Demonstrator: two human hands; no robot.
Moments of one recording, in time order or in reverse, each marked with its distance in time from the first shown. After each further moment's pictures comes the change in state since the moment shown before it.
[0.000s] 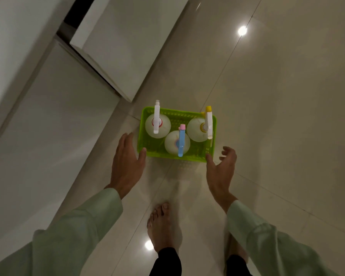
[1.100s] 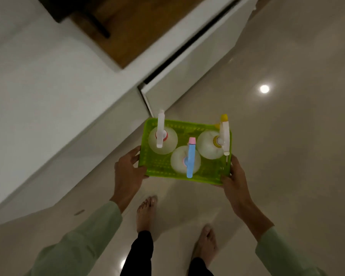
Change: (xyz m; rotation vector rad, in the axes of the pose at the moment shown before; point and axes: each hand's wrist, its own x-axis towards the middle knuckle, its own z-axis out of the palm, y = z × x) left_hand -0.176 0.130 -0.116 -0.768 0.255 -0.278; right_hand -0.035 -0.150 -0.215 0.160 -0.652 -0.221
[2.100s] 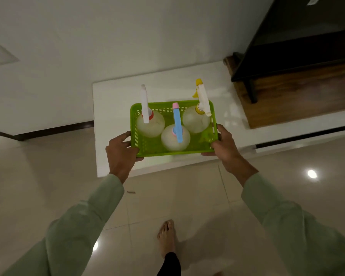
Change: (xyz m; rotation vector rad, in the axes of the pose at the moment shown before) left_hand -0.019 0.041 -0.335 -0.404 0.589 -0.185; right_hand -0.003 -0.244 0.351 -0.420 -0.525 -0.105
